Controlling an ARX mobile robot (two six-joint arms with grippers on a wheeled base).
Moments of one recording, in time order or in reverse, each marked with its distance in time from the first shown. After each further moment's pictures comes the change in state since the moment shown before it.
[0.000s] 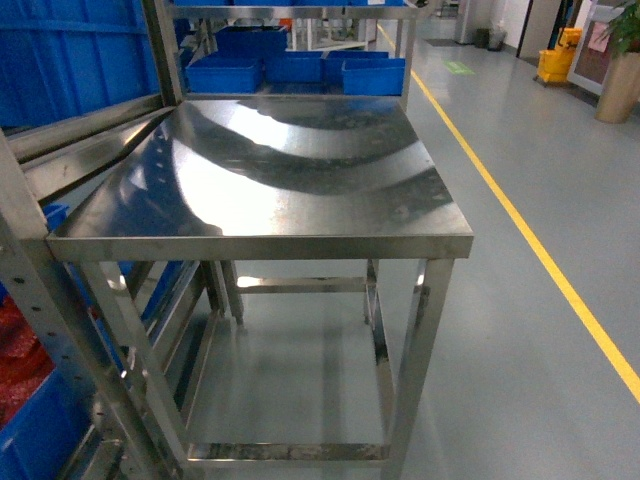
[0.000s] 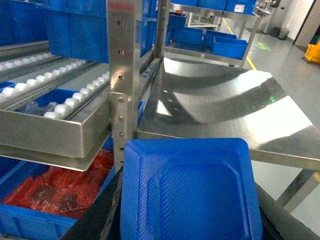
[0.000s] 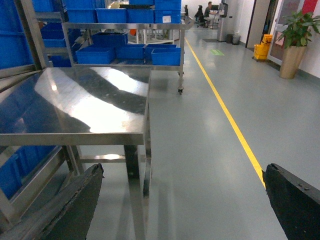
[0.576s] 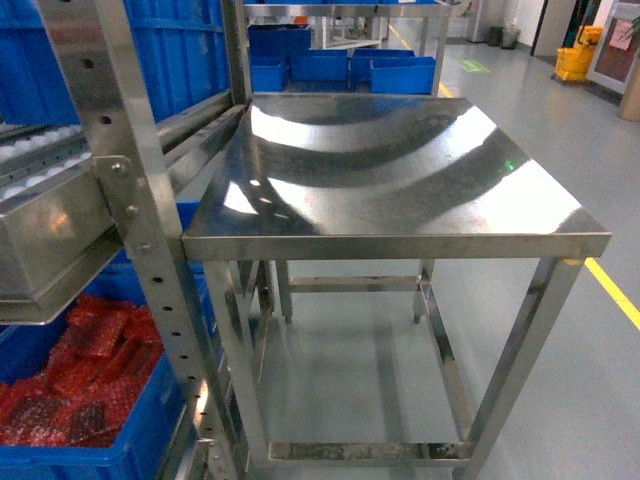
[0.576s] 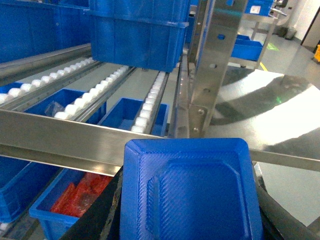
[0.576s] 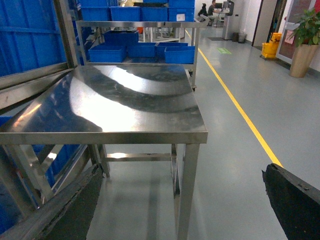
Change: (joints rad) left arm 0.000 -0.001 0.000 -0.003 0.000 0.000; right arm 0.000 0.000 0.000 -0.007 0.000 0.000
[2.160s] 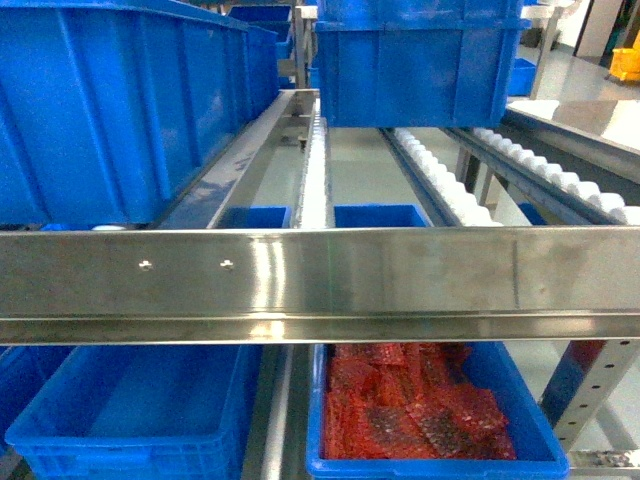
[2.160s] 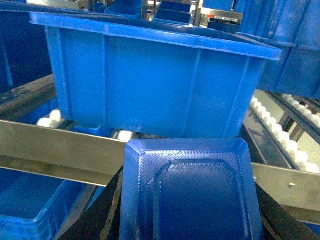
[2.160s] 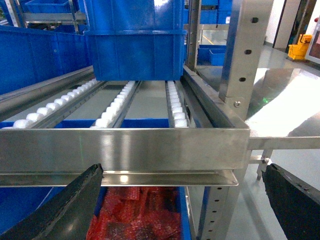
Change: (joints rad) left arm 0.000 0.000 0.000 0.002 -0.001 0.000; right arm 0.000 0.000 0.000 0.003 0.000 0.000
